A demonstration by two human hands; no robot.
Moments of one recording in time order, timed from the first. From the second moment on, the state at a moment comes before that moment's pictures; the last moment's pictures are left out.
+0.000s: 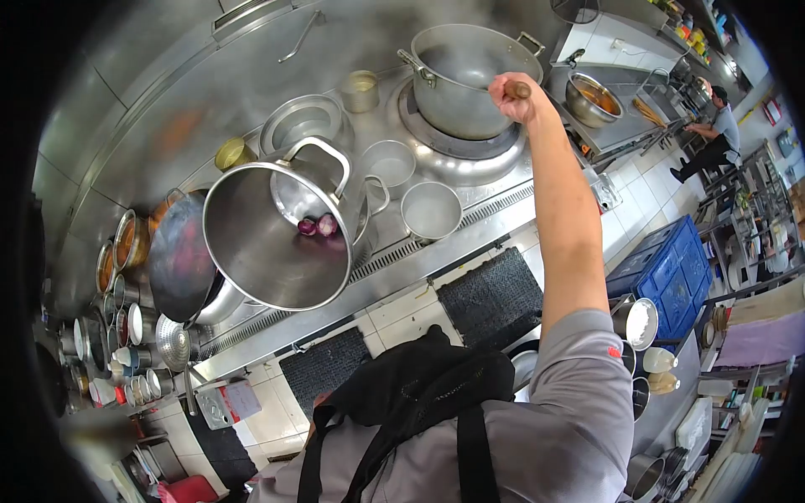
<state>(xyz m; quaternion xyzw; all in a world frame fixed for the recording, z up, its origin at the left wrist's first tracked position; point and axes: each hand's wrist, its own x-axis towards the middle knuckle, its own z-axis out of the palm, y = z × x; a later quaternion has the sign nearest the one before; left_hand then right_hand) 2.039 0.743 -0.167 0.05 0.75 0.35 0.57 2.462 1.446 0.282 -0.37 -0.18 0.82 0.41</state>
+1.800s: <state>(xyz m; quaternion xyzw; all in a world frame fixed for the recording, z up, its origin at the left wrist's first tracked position) 2.014 0.881 -0.141 0.12 0.76 0.20 0.61 2.493 1.066 0.141 -0.62 -0.63 0.41 0.25</state>
